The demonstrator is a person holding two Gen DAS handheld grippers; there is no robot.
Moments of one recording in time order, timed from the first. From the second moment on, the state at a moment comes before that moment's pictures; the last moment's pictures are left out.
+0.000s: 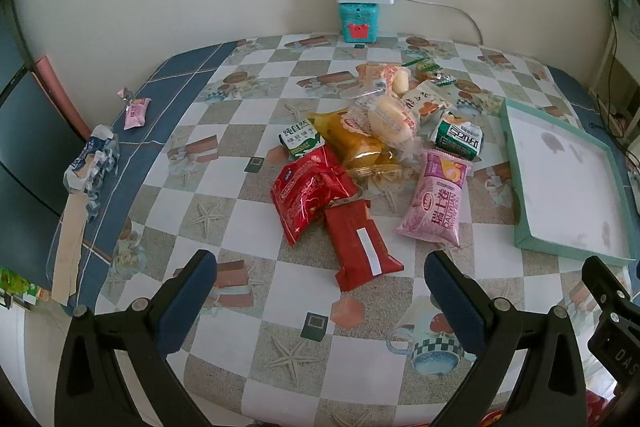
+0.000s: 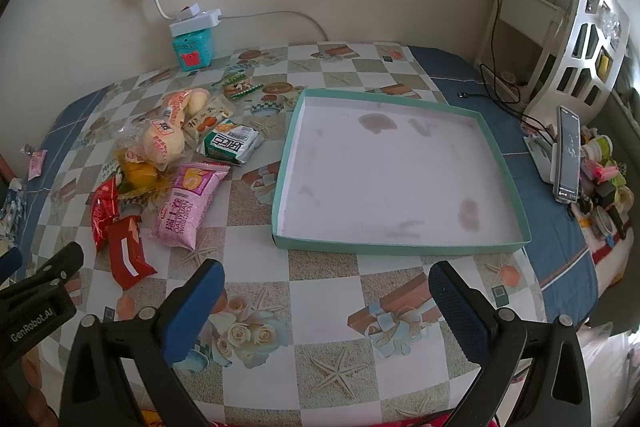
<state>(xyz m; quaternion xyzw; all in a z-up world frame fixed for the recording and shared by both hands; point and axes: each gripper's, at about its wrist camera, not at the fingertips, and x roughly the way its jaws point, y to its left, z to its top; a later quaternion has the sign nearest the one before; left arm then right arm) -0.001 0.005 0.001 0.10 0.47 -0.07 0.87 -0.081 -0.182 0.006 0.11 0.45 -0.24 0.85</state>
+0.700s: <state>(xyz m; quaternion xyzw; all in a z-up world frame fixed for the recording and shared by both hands) -0.002 0.006 -0.001 0.10 0.47 -0.06 0.87 -0.081 -0.180 0.007 0.11 0.45 -0.24 0.85</state>
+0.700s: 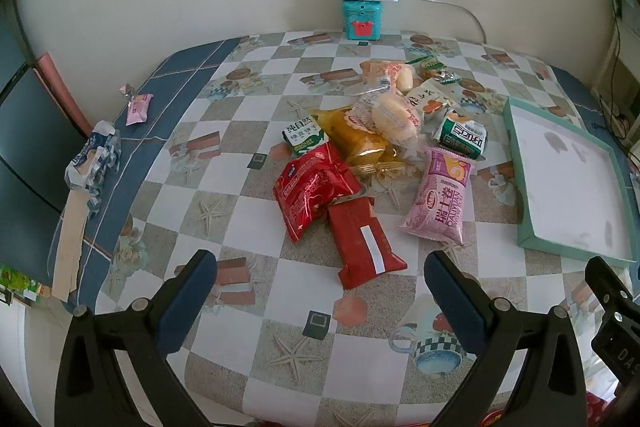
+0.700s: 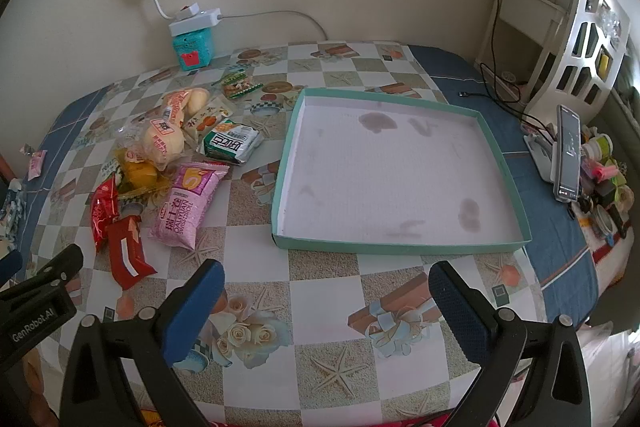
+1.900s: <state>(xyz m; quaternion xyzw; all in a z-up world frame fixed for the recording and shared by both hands) 0.002 0.009 -0.009 0.08 0.49 -0.07 0.86 -0.078 -0.180 0.004 0.11 0.45 -0.24 0.85</state>
